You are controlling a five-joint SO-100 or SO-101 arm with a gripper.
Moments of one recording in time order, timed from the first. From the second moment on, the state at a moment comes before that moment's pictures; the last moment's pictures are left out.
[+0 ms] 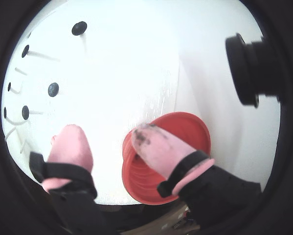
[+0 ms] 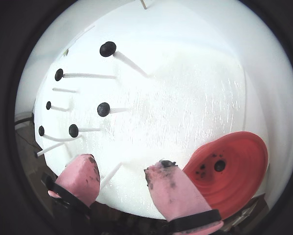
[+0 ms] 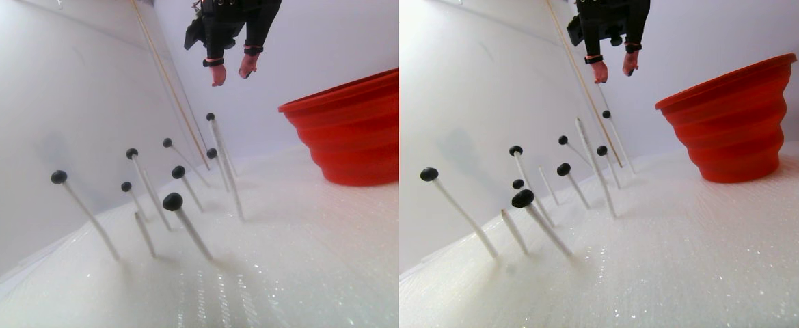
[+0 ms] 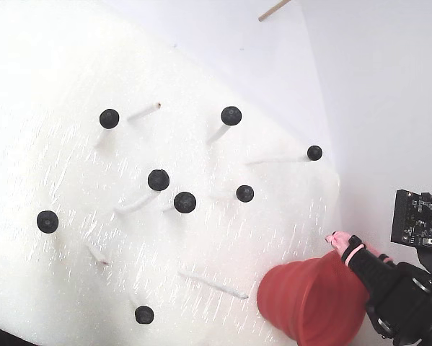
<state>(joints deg) 17.7 118.5 119.4 28.4 -116.5</state>
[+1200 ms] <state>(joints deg) 10.5 109.9 122.3 18.7 -117.2</state>
